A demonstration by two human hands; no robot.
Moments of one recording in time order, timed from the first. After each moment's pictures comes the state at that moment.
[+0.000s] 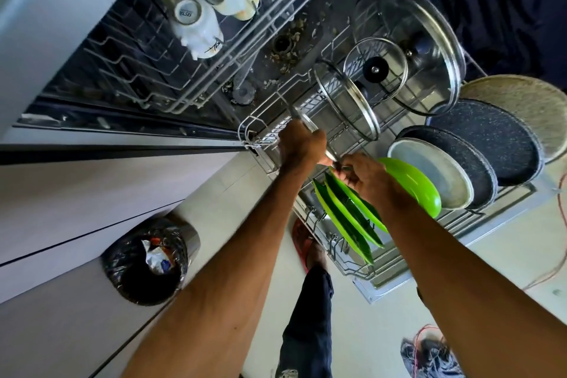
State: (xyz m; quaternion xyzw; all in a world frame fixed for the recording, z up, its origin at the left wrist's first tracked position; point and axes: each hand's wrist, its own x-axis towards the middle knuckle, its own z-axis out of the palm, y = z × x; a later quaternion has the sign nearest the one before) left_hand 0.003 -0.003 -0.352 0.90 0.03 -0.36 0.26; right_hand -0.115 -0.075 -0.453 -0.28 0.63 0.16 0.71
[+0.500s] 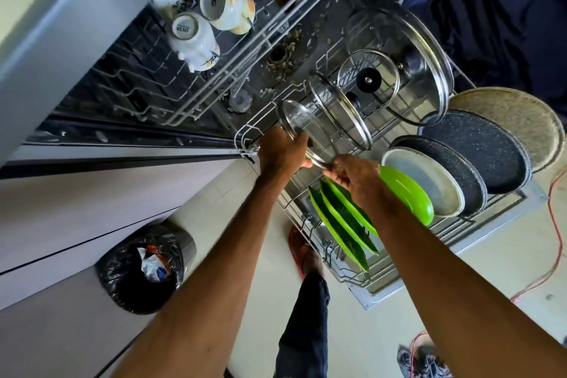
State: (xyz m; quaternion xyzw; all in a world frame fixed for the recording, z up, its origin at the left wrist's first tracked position) left_hand 0.018 0.017 -0.337 0.88 0.00 -0.35 0.31; right_hand -0.104 -0.078 -0.435 -0.25 0.59 0.07 0.77
